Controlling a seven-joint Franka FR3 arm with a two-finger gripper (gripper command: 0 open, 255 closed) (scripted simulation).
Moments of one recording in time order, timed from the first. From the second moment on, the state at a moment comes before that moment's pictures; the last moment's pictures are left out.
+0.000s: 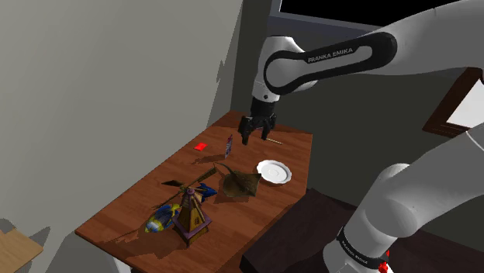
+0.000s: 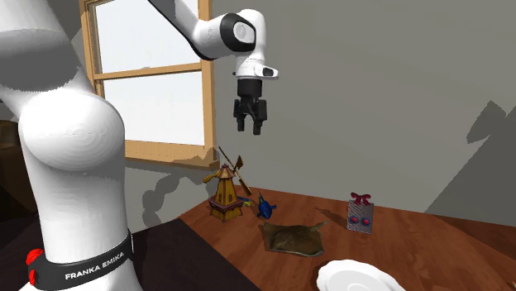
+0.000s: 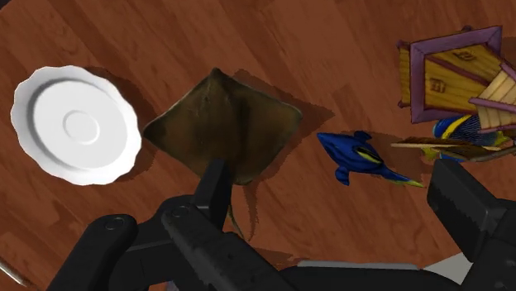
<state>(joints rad) -0.01 -0.39 0.16 -2.42 0.13 2.03 0.21</state>
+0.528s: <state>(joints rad) -0.02 -0.10 0.20 -2.37 0.13 2.28 0.29</state>
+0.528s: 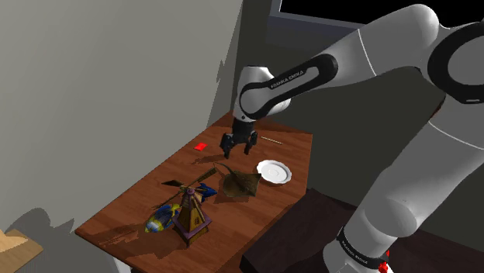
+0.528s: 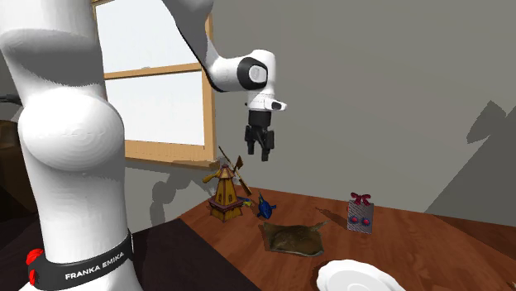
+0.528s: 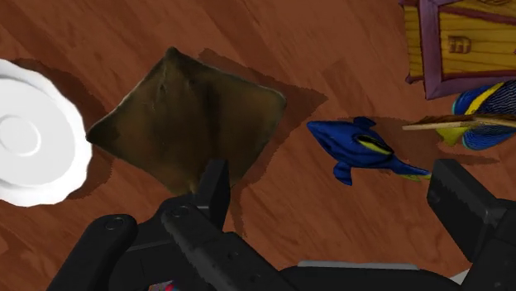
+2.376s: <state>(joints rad) 0.06 0.81 0.15 -1.80 0.06 2.61 0.47</state>
